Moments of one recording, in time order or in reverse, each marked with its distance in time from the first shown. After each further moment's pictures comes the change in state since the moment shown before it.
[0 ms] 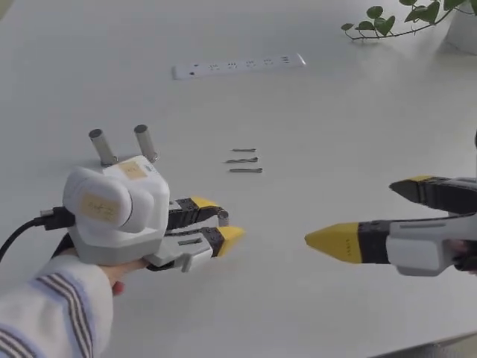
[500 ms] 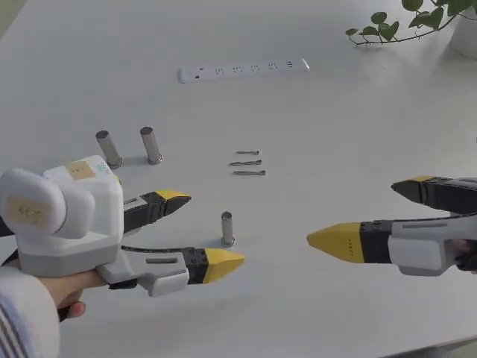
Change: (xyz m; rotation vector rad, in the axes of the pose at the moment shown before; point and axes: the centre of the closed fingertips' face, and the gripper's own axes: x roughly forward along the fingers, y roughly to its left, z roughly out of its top) left arm -0.042 -0.010 0.004 -0.066 -0.053 -0.034; right arm -0.001 0.003 0.002 -0.013 -0.002 0.006
